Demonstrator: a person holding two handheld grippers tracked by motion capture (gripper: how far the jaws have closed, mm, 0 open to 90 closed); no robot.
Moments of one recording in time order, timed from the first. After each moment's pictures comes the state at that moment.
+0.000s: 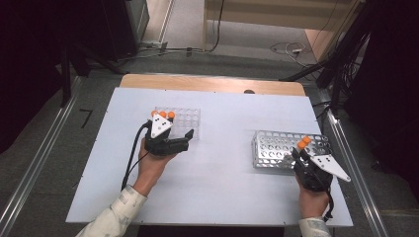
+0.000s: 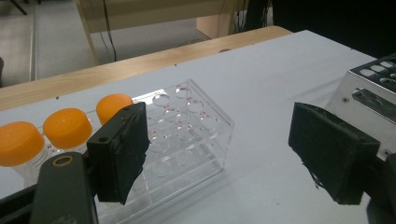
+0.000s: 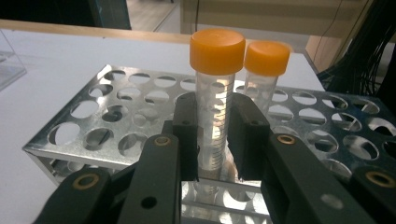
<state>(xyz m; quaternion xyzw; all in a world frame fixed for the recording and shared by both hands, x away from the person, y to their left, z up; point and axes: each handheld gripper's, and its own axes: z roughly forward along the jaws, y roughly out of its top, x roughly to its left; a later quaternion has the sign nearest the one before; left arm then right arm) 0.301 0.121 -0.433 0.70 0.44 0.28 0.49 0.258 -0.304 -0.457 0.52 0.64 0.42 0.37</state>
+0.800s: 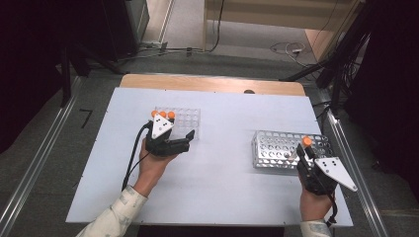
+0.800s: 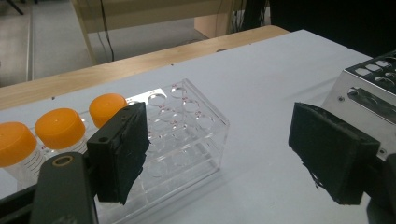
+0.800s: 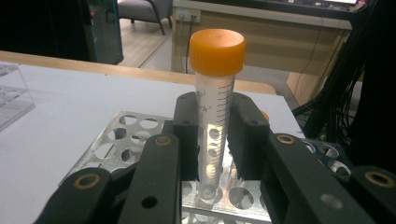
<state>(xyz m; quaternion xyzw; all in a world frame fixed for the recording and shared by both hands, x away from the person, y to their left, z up) 0.299 0.120 -0.433 0.70 0.44 0.28 0.49 0.238 -0.291 -0.429 0.49 0.62 0.44 0.43</state>
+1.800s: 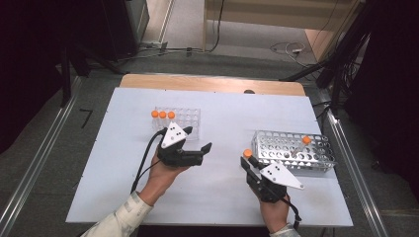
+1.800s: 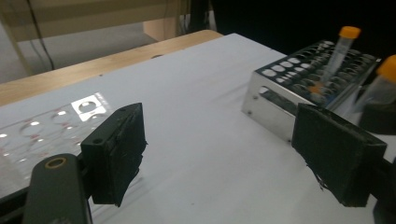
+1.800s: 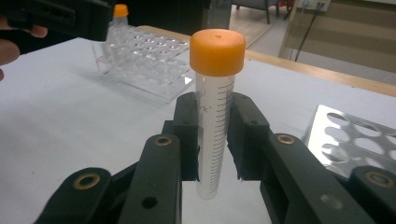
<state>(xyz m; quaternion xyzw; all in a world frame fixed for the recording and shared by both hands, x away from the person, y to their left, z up) 0.271 0.079 -0.422 0.74 0.36 0.20 0.53 0.223 -0.188 -0.449 0.37 0.73 0.49 0.29</state>
